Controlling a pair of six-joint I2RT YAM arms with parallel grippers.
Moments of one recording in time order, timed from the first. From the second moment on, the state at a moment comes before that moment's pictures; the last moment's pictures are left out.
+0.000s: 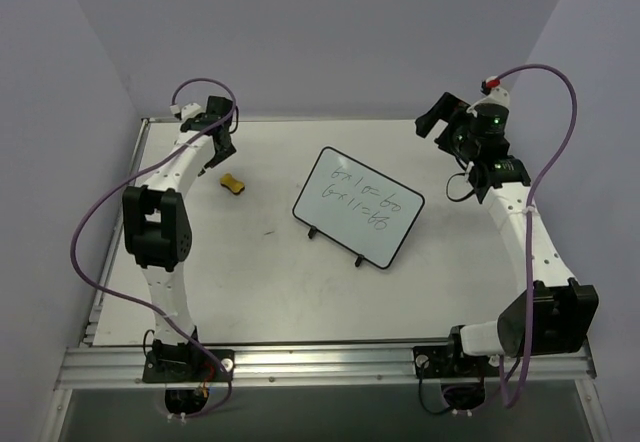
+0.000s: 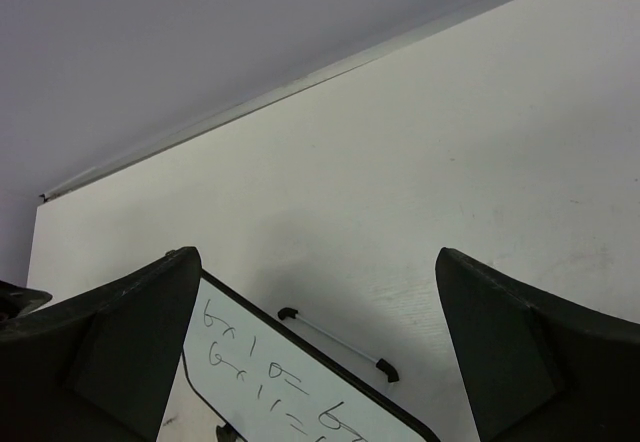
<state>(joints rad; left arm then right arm) -0.19 2.06 1.82 -0.81 -0.59 -0.79 0.05 1.37 1.26 -0.24 -0.04 0.52</state>
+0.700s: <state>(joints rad) -0.24 2.16 1.83 -0.81 -0.56 -0.99 0.05 1.39 1.20 -0.22 -0.06 0.52</state>
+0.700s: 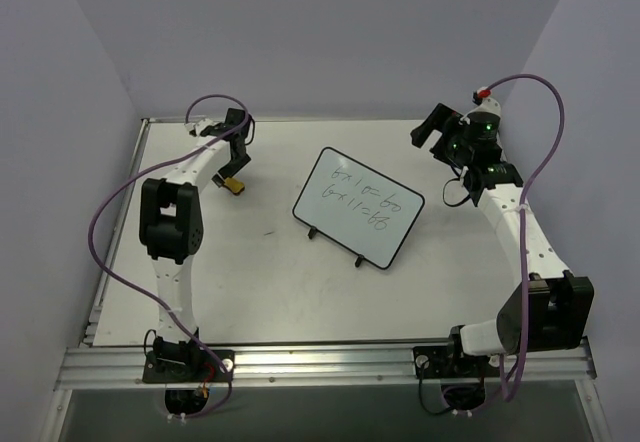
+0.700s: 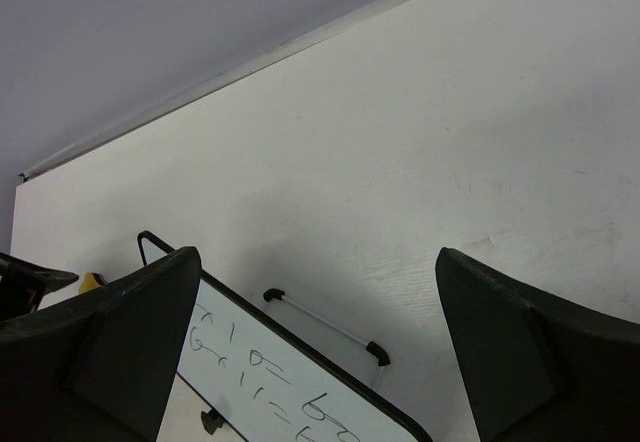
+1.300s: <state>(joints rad) -0.24 2.21 1.81 -0.81 -0.52 -1.07 0.05 1.39 1.17 -0.21 -0.06 0.52</state>
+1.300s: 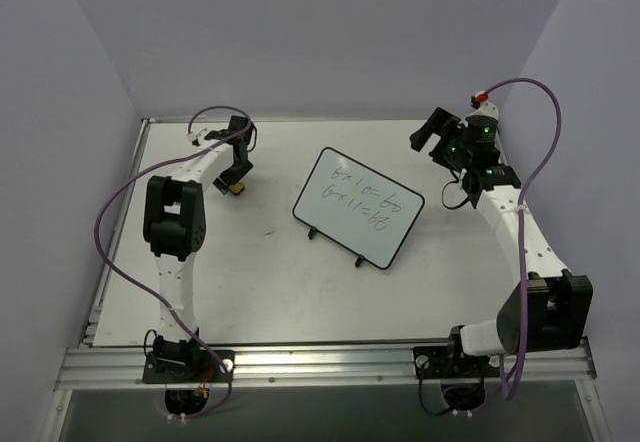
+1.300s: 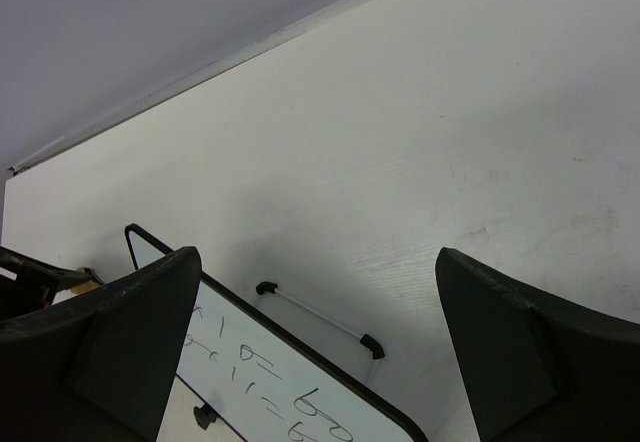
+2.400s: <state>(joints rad) -0.22 2.27 1.86 -0.84 -0.50 -1.09 0.05 1.40 1.15 -0.21 -0.06 0.52</state>
